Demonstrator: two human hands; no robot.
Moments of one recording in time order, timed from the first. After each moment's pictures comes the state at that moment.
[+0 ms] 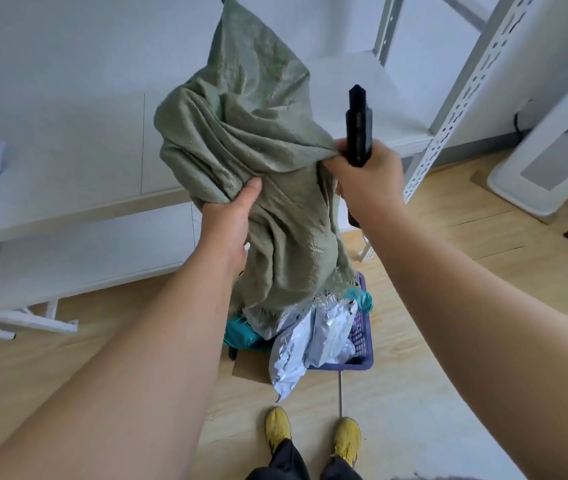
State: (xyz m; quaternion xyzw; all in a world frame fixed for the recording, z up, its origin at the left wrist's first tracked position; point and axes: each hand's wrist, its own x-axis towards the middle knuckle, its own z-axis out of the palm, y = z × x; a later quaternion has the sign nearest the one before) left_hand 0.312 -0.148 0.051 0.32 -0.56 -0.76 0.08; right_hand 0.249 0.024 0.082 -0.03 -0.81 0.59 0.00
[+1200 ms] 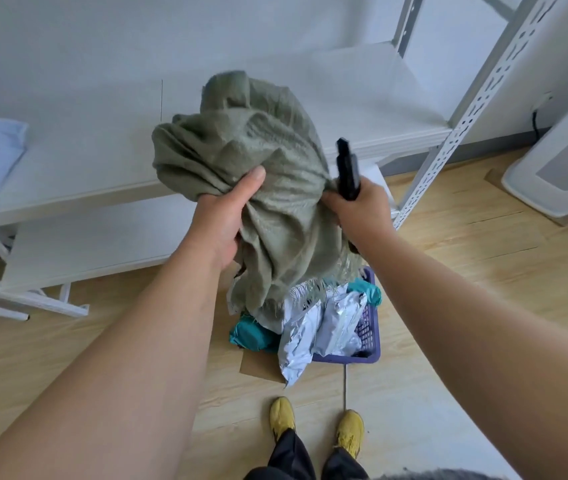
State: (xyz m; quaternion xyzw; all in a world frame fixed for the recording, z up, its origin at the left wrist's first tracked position) left_hand 0.349 -0.170 0.070 0.25 -0.56 -0.79 0.03; right_hand 0.284 0.007 0.042 -0.02 -0.83 0.55 -0.09
